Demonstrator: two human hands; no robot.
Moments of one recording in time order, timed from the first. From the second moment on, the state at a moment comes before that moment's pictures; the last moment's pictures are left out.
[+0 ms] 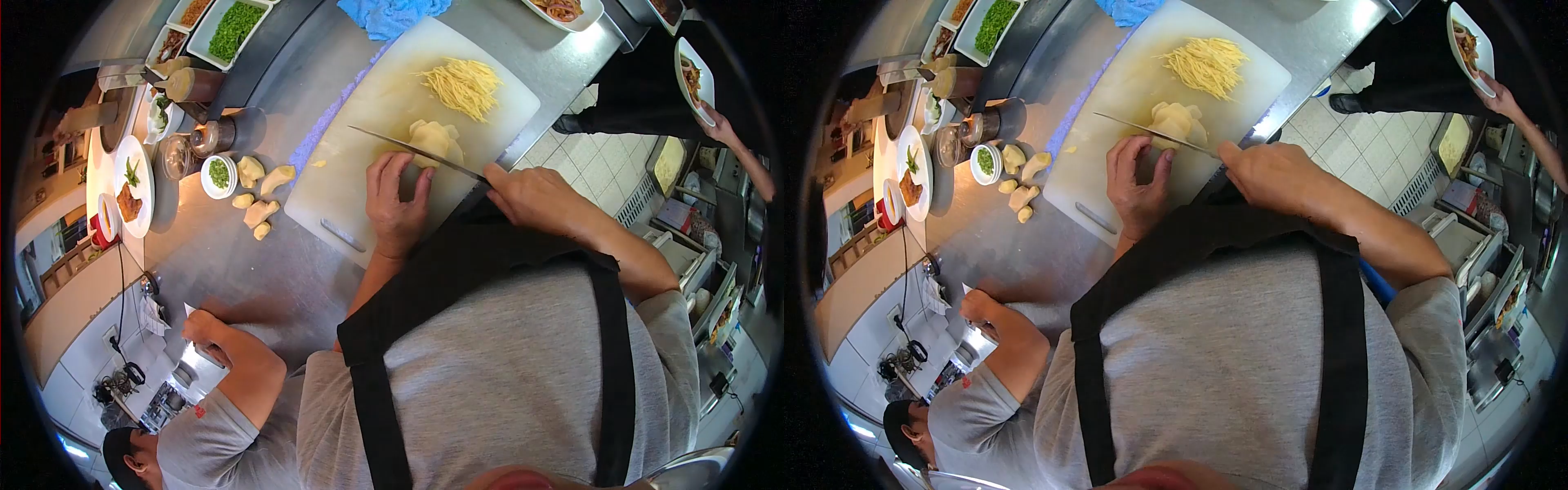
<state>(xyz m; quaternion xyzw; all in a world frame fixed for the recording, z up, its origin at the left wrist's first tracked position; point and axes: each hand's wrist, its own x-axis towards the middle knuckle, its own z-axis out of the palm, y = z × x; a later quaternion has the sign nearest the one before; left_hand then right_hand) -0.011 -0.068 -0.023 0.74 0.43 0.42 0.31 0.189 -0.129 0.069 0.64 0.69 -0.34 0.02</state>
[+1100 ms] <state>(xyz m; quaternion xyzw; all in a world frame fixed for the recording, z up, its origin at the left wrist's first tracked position) -0.012 -0.067 -0.021 0.74 0.43 0.42 0.31 0.191 -0.132 0.088 0.64 0.70 -0.32 0.06</state>
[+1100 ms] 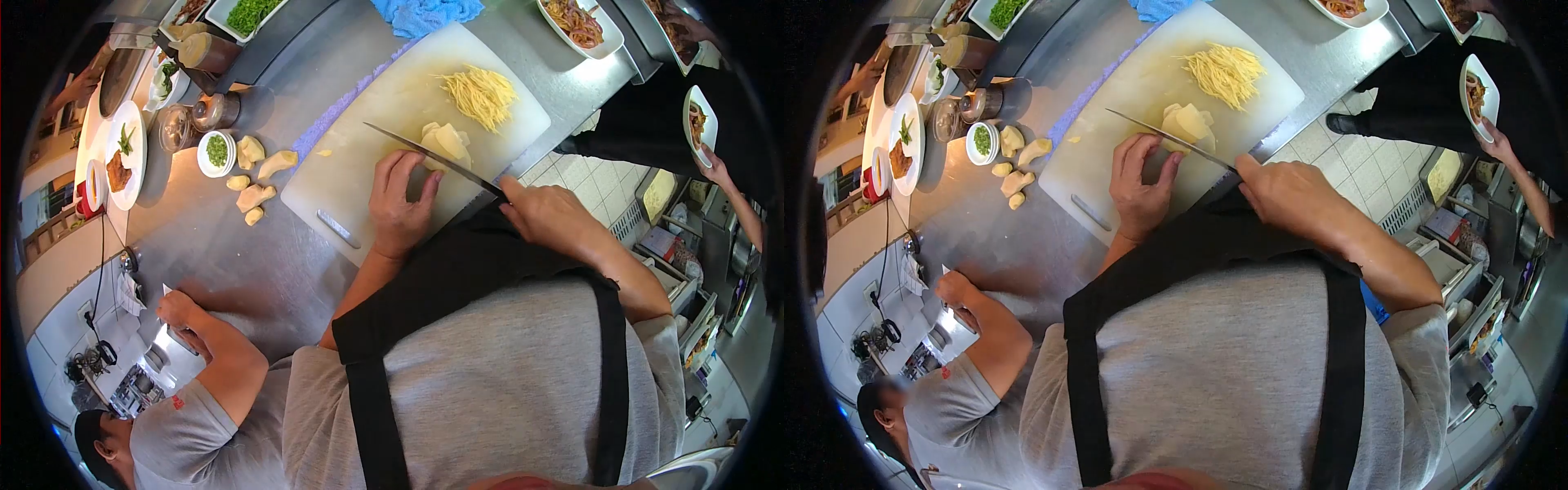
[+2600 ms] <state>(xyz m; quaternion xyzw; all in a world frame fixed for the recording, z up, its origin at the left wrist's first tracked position) -0.011 -0.070 -0.022 0.72 0.44 0.44 0.32 0.187 -0.141 0.063 0.64 0.72 -0.27 -0.01</state>
